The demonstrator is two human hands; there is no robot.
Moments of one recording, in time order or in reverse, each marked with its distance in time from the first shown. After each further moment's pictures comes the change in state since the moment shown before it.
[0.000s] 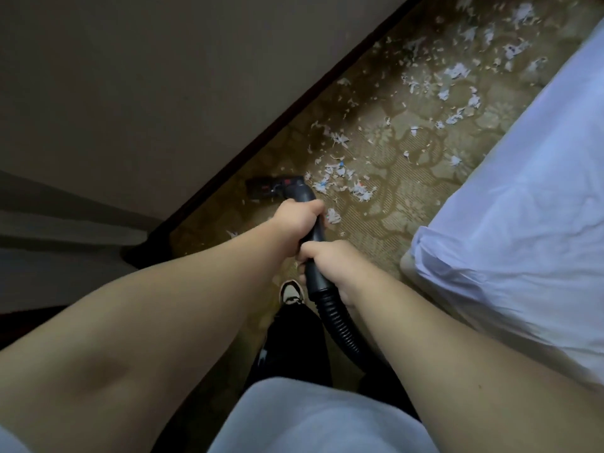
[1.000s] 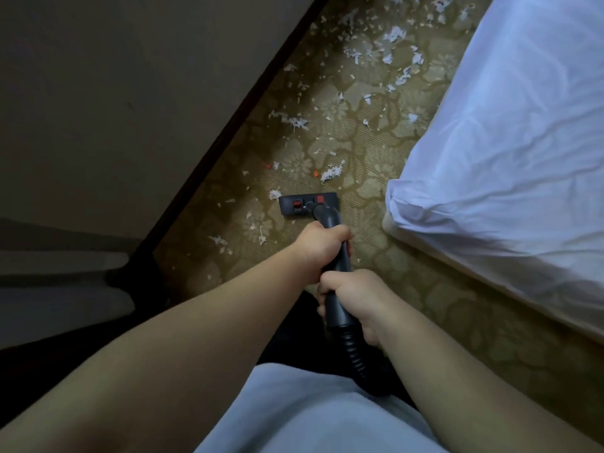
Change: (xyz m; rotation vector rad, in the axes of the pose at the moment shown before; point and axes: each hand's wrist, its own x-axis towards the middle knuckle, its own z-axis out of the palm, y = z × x) left_hand -0.070 -0.092 0.070 0.210 -0.307 -0.006; right_hand -0.064 0.131 -0.037 0.314 0.092 0.041
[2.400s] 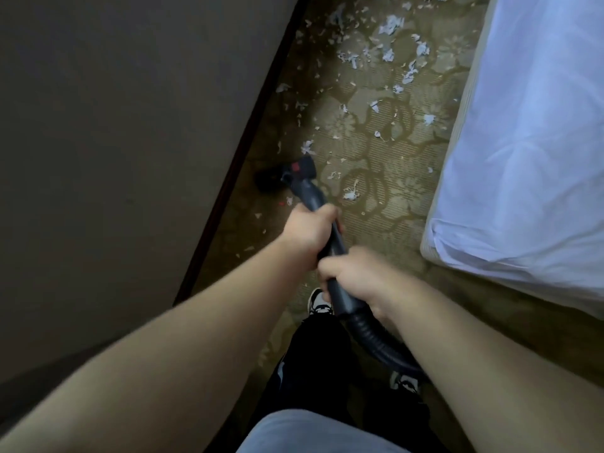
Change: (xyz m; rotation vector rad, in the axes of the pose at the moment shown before) left_hand 0.157 0.178 -0.115 0.043 0.138 0.027; right_hand 0.125 -0.220 0.084 -0.106 0.021 -0.058
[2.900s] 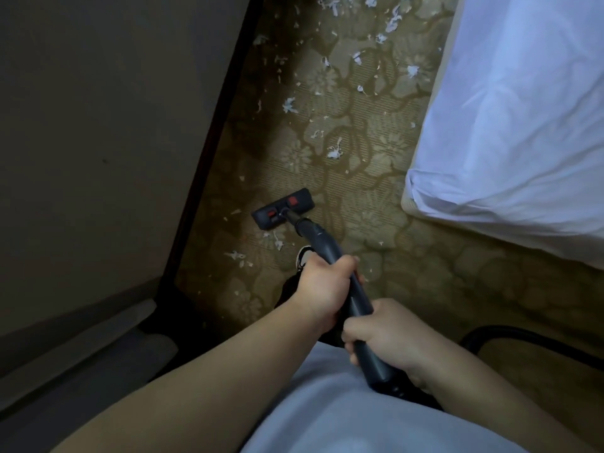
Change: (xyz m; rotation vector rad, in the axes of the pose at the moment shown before) left_hand -0.133 -0.115 0.030 -0.136 -0.144 -0.236; right_hand -0.125 0.118 -0.024 -0.102 -0.083 0.175
